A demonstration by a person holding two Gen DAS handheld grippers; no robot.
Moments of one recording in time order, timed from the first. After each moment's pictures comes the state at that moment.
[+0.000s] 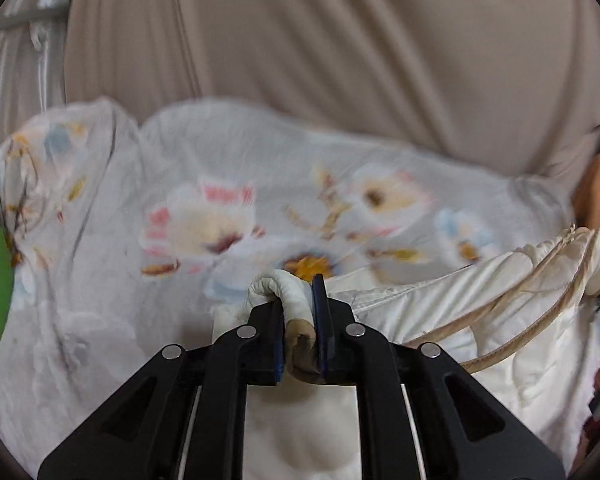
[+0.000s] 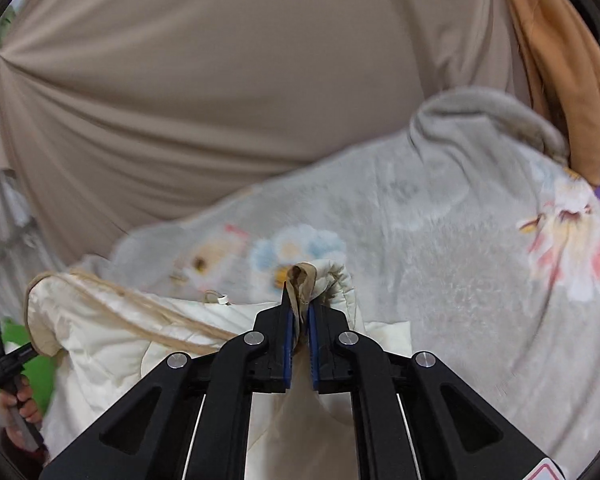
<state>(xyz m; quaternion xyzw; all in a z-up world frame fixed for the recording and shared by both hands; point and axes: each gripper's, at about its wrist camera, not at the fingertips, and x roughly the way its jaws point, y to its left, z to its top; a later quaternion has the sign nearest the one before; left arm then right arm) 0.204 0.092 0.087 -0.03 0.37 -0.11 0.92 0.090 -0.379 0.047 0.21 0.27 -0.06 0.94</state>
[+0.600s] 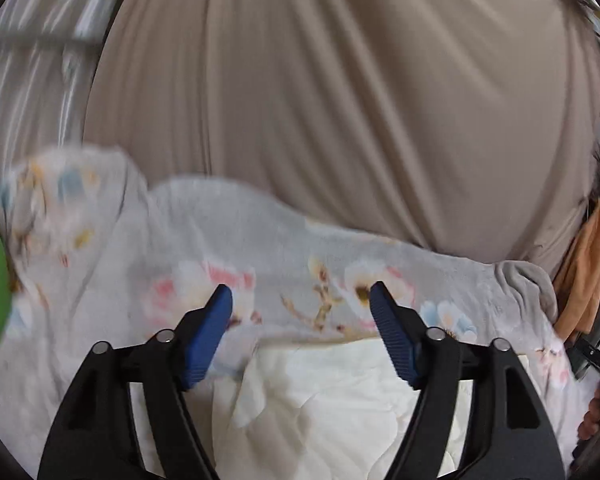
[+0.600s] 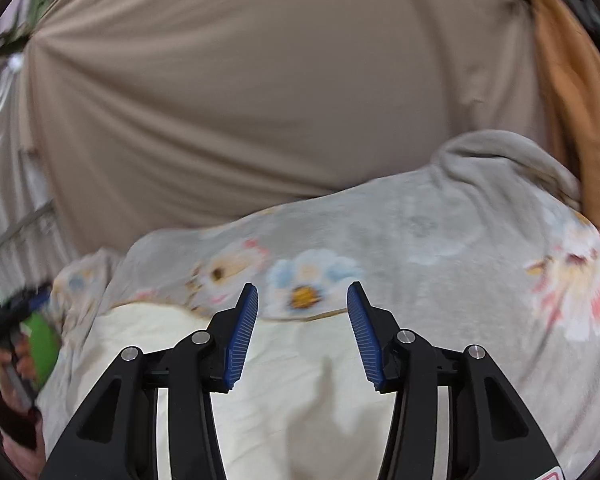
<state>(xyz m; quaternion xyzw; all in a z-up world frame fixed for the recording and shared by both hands) 0.158 0.118 0.158 -0.08 0.20 -0.13 0.97 0.060 -0.348 0.072 0.15 0.21 -0.01 0.97</state>
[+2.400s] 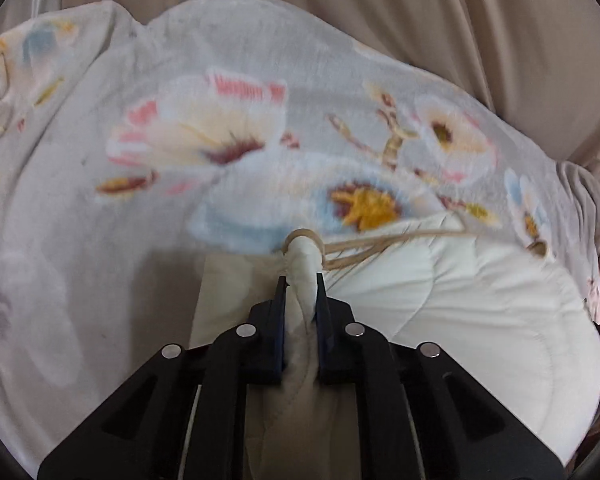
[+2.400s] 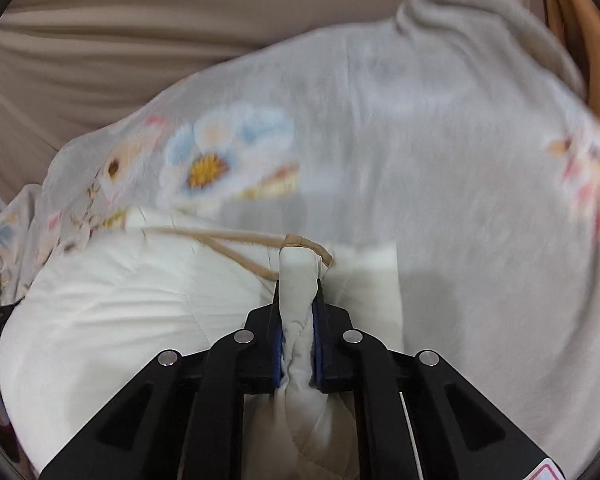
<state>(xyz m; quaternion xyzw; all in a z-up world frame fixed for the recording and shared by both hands) 0.247 0.115 -0.019 -0.07 0.44 -0.10 0.89 0.144 -0.395 -0.065 0.18 0.40 -0.08 0.90</state>
